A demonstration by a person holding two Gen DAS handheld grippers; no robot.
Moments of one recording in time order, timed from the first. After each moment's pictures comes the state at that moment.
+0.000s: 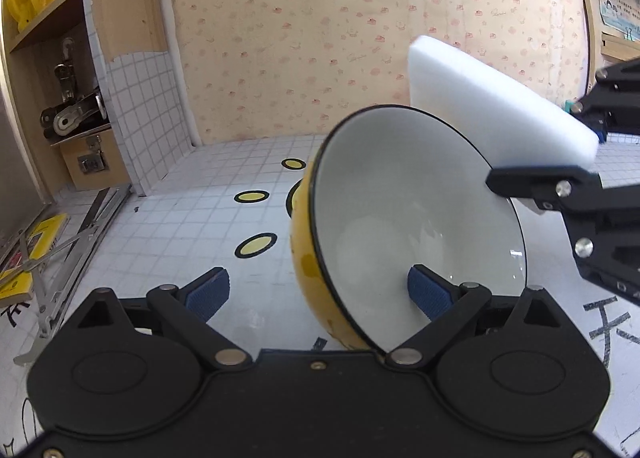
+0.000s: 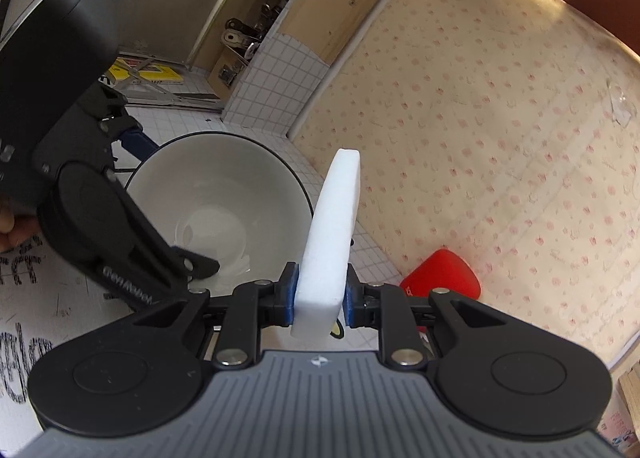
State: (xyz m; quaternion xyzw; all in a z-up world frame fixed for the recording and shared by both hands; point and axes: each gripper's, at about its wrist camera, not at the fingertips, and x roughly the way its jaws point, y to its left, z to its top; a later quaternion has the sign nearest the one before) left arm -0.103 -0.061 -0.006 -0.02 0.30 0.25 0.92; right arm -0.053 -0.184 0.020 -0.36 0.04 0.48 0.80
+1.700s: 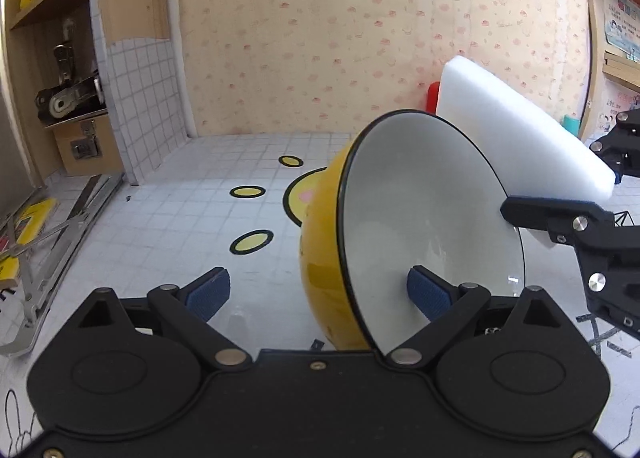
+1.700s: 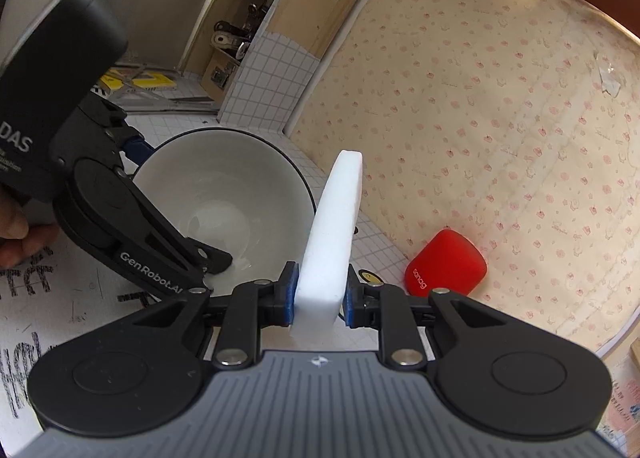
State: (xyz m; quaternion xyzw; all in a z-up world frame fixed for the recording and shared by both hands) left arm -0.103 -0.054 -0.005 -0.05 0.29 0.24 0.93; right arm -0.051 -0.193 0.013 -0.34 0.06 0.48 0.81
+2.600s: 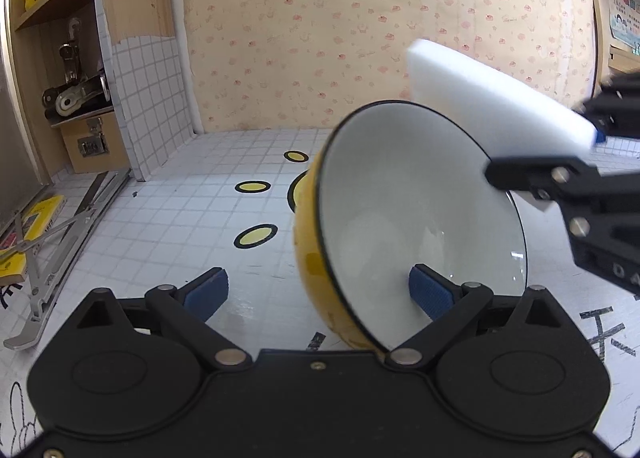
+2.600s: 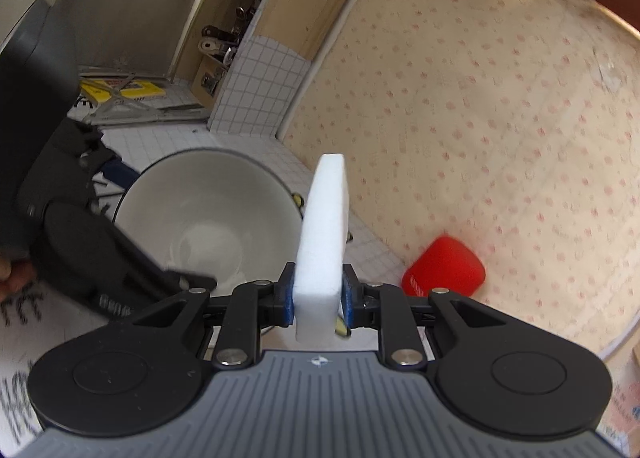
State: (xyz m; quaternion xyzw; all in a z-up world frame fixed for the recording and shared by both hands) left arm -0.105 -0.060 -0.006 -0.05 0.30 0.25 0.92; right arm -0.045 -0.176 0.023 -0.33 0.07 0.48 0.81
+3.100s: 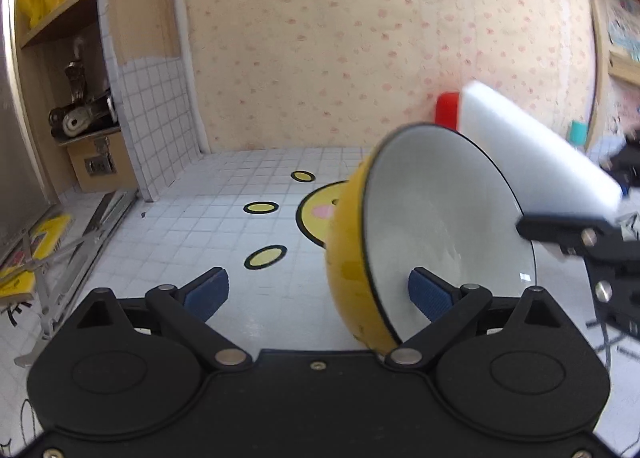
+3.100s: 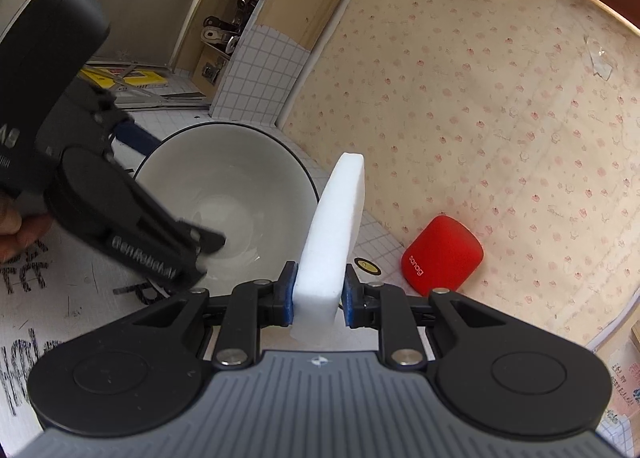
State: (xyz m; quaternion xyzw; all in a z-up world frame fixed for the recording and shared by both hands) left arm -0.106 -0.053 -0.004 -0.05 0.28 0.25 0.93; right arm -0.051 -0.198 0.008 -0.32 0.08 0.47 0.82
